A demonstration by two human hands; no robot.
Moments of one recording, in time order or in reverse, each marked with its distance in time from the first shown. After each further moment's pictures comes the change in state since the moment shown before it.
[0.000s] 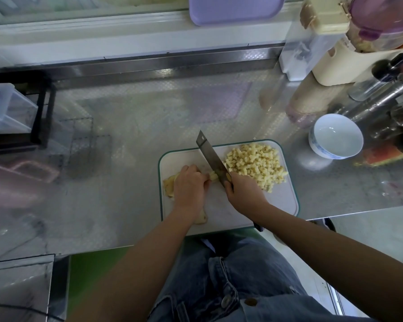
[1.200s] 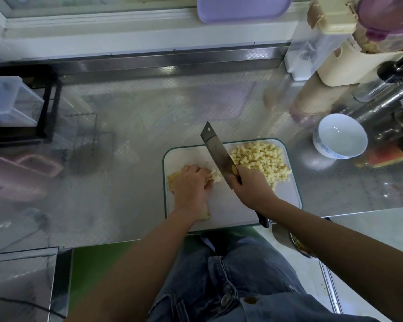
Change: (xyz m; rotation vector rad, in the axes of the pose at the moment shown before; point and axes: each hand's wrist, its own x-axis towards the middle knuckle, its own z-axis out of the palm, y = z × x) left_hand -0.012 -0.006 -0.003 -0.088 0.084 -0.014; right_hand -0.002 -0.005 -0.016 0.122 0.026 -0.032
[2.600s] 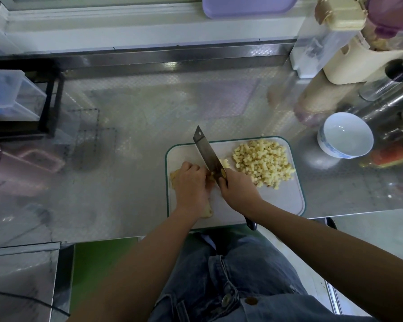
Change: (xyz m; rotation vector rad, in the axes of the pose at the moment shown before) left_hand -0.001 -0.004 0.002 0.075 -0.028 -0.054; right_hand 0.002 -0.020 0.029 -0.095 -0.077 0.017
